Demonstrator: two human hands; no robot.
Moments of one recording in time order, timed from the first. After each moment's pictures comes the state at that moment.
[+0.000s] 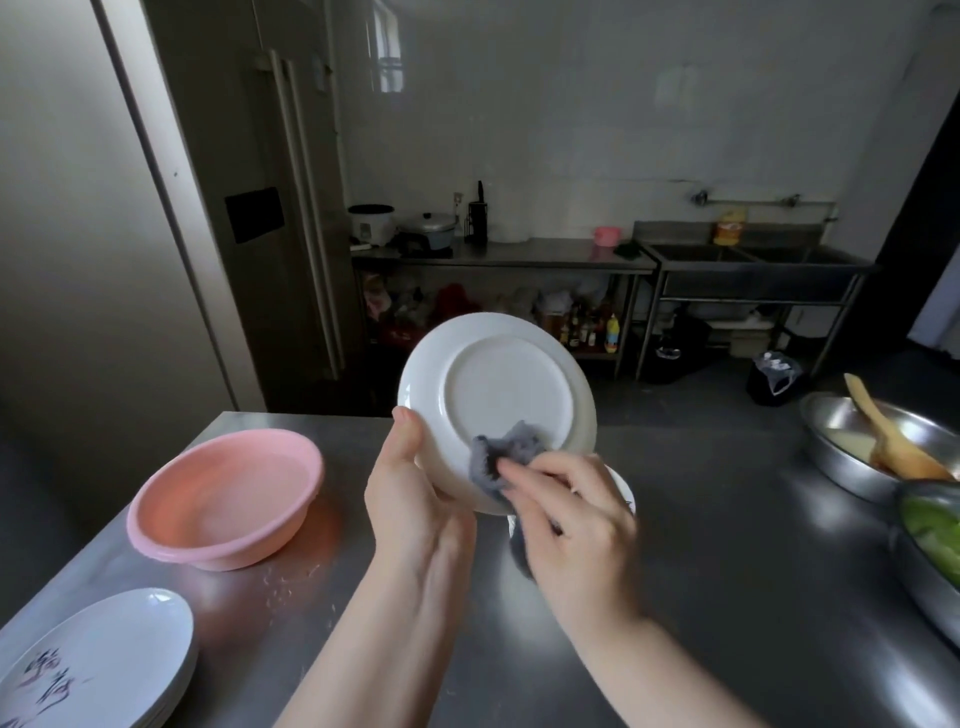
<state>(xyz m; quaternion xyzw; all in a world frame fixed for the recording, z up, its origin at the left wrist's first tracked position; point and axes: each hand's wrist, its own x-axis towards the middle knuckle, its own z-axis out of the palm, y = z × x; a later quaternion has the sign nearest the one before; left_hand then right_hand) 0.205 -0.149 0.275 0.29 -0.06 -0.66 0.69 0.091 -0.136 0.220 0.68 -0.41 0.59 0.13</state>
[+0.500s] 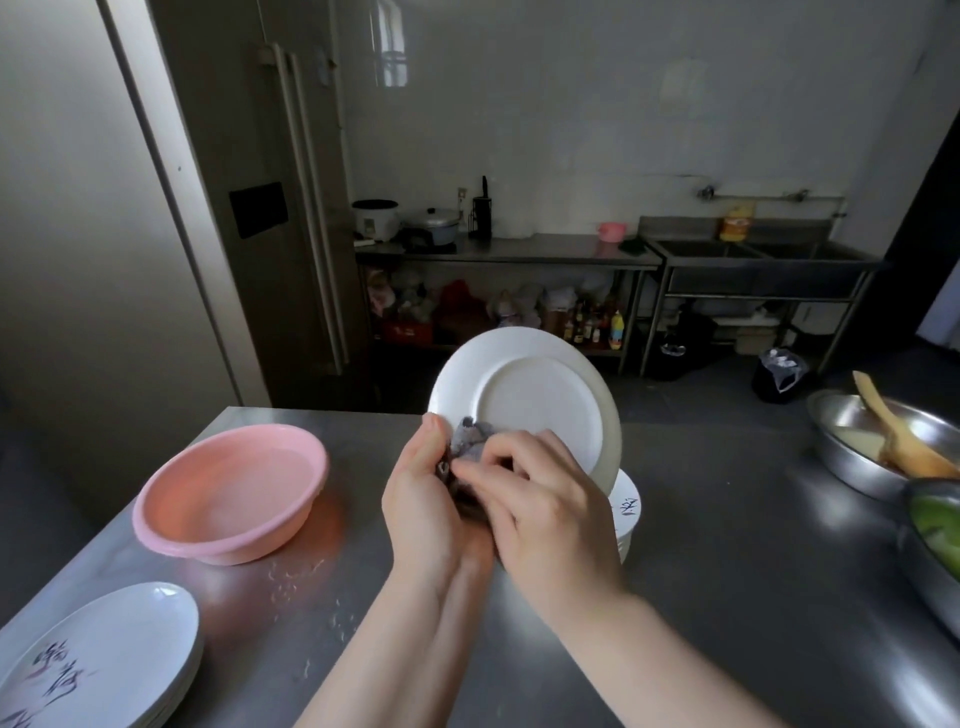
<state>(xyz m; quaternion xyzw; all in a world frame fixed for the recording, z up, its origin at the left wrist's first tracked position) 0.199 -0.141 0.261 0.26 -0.11 -0.66 0.70 0.111 -0.133 0.244 0.76 -0.40 0.50 0.14</state>
